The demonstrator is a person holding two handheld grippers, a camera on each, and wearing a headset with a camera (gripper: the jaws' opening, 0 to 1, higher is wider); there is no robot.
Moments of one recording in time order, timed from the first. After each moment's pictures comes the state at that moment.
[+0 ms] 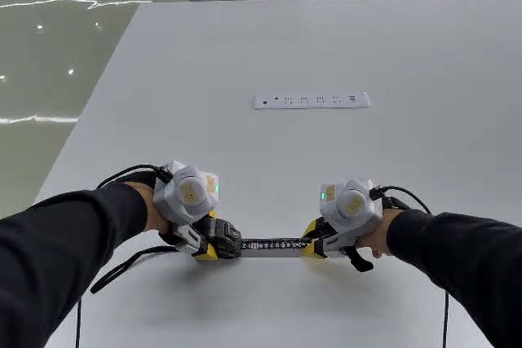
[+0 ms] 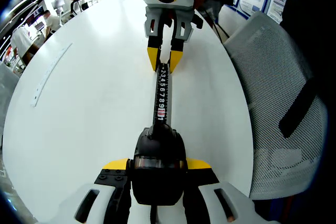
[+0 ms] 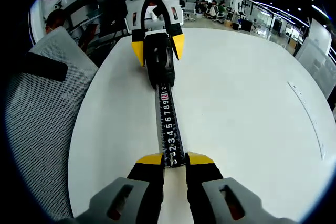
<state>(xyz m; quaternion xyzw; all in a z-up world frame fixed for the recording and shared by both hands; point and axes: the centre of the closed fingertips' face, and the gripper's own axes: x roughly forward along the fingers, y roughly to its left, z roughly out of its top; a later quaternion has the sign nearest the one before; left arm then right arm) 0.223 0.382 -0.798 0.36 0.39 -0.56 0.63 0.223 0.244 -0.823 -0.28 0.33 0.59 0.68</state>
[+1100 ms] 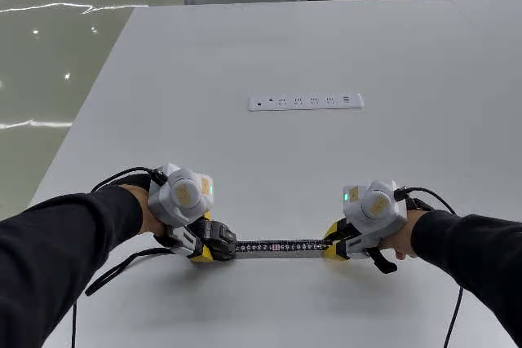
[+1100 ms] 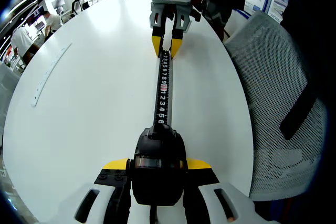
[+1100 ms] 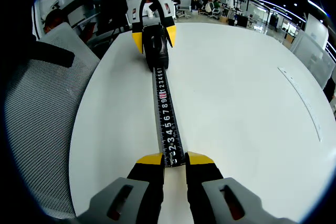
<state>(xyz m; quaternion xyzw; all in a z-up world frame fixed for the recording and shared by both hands) 0.222 0.381 -0.798 0.36 0.40 -0.56 0.64 0.222 0.197 -0.826 -0.28 0.35 0.58 0.68</state>
